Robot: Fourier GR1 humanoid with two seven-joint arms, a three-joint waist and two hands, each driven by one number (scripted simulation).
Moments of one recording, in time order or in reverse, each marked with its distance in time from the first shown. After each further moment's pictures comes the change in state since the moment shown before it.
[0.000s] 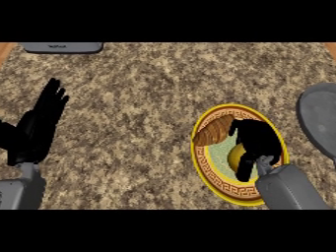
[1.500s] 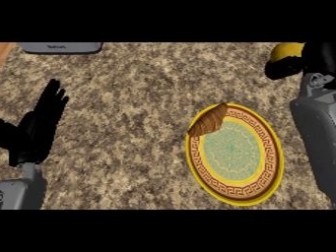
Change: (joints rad) left arm 0.002 -0.017 0.011 0.002 -0.026 0.001 0.004; right arm -0.471 -0.069 -0.295 -0.054 0.384 -0.089 0.312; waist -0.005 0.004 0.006
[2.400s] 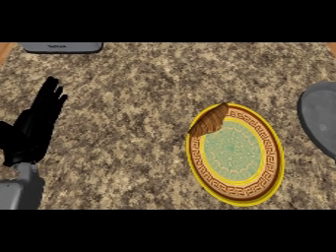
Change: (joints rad) left arm -0.004 -0.001 0.005 -0.048 -0.009 -0.004 0.046; right arm 0.346 -0.234 -0.411 0.169 -0.229 -0.393 -0.468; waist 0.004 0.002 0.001
